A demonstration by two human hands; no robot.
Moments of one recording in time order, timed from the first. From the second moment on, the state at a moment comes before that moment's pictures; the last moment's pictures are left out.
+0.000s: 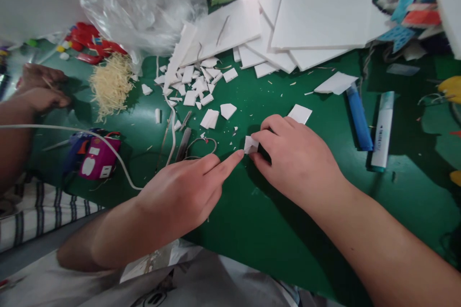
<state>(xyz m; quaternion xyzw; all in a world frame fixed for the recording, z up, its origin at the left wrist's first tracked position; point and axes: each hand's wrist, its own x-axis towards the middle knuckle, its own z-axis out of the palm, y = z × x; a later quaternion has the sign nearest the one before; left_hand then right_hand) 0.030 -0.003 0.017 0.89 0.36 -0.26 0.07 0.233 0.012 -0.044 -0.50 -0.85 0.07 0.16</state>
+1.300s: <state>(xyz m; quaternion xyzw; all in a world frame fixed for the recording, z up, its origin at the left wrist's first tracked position) 0.036 -0.005 0.023 0.91 0.35 -0.24 0.03 0.223 0.004 -0.047 -0.56 -0.80 0.09 0.20</state>
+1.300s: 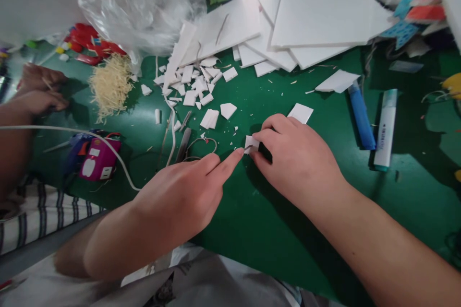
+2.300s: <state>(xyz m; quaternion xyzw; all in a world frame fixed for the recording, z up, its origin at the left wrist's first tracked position) 0.039 -0.001 0.027 0.90 0.35 -0.27 0.04 0.228 0.009 -0.046 -0.52 -0.83 0.07 0.20</state>
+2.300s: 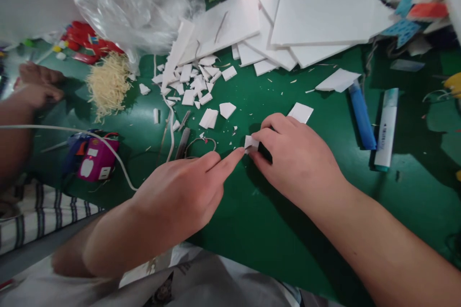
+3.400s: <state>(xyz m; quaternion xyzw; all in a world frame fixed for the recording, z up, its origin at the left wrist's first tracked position) 0.019 -0.012 0.013 0.93 0.36 -0.10 0.01 0.228 0.008 -0.046 -0.52 -0.82 0.07 0.20</state>
